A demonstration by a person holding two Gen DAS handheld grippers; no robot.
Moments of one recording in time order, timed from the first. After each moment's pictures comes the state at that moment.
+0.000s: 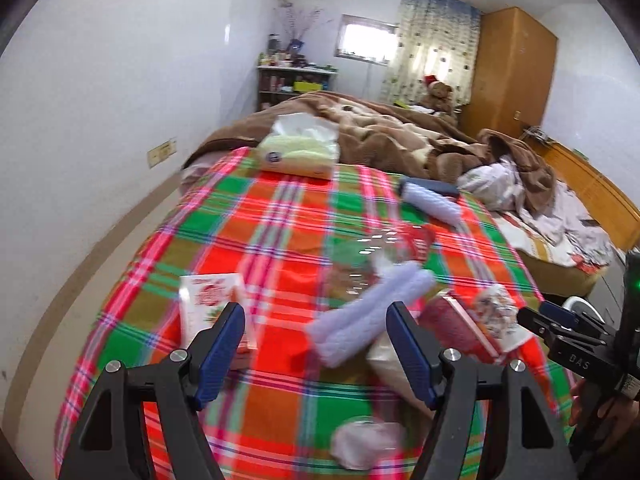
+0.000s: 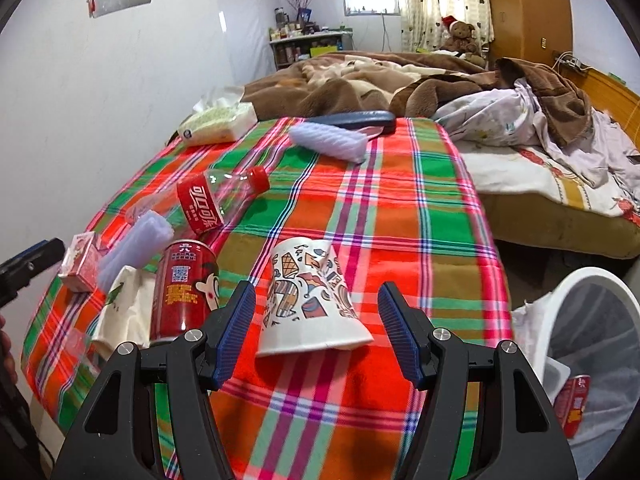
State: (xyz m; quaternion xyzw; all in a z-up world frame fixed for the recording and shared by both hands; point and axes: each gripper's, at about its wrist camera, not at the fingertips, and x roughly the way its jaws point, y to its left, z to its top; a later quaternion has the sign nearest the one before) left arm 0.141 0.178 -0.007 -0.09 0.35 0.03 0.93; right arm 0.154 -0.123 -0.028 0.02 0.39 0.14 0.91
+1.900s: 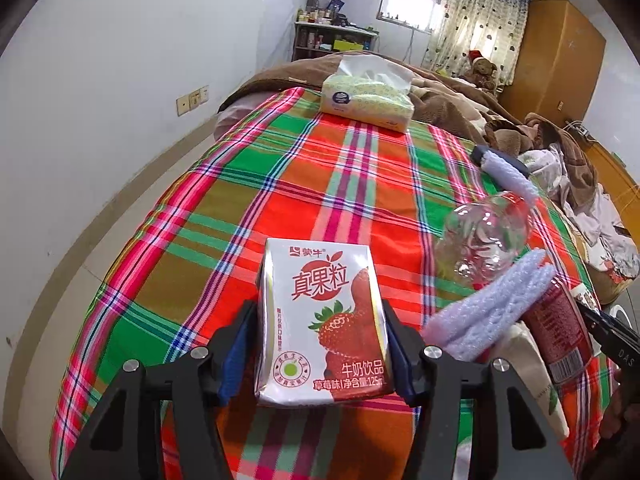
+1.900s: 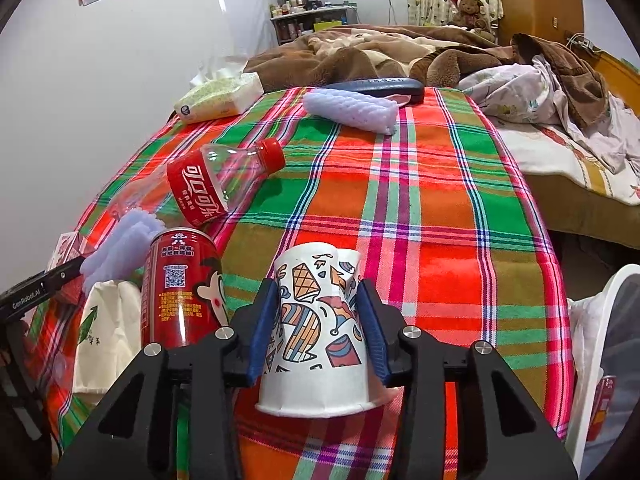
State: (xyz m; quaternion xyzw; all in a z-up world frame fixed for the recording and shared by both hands) left arm 0.180 0.232 -0.069 -0.11 0.42 0.07 0.90; right arm 0.175 -0.100 -0.045 0.03 0.42 0.15 0.89
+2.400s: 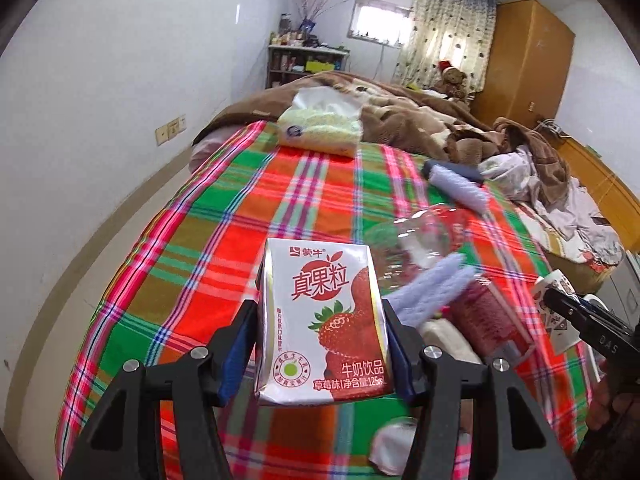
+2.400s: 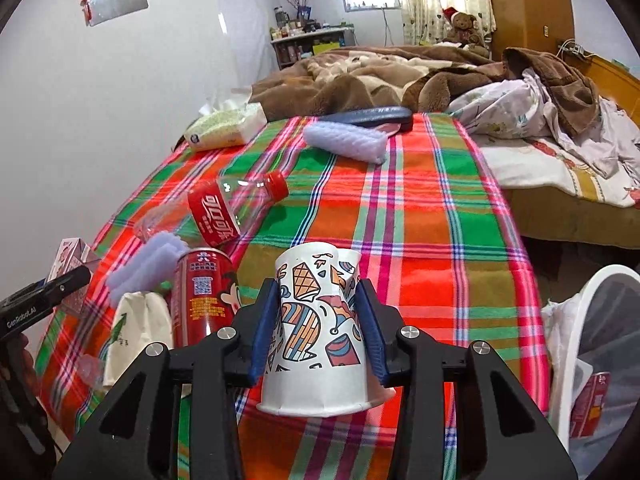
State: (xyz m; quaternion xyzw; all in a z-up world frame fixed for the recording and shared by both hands) left arm 0.155 0.191 -0.026 -0.09 0.38 0.03 0.92; right arm 0.157 -0.116 -0.021 0.05 0.38 0.16 0.91
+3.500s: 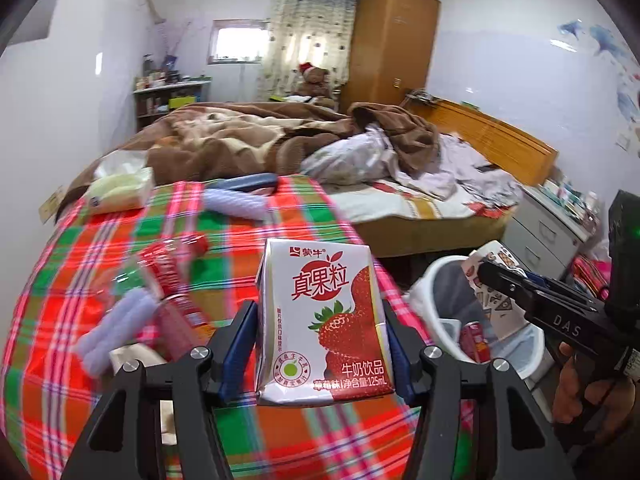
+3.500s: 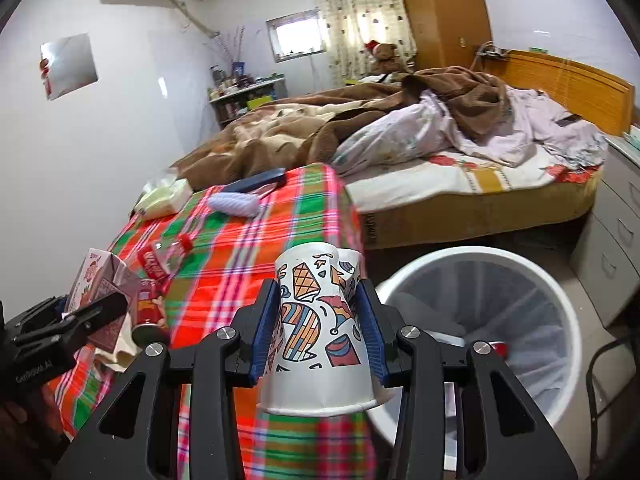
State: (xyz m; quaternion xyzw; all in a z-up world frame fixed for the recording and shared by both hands) left arm 0.132 -0.030 0.030 -0.02 0.33 -0.18 0.93; right arm 0.096 -0.253 0.014 0.10 0.32 0.05 0.94
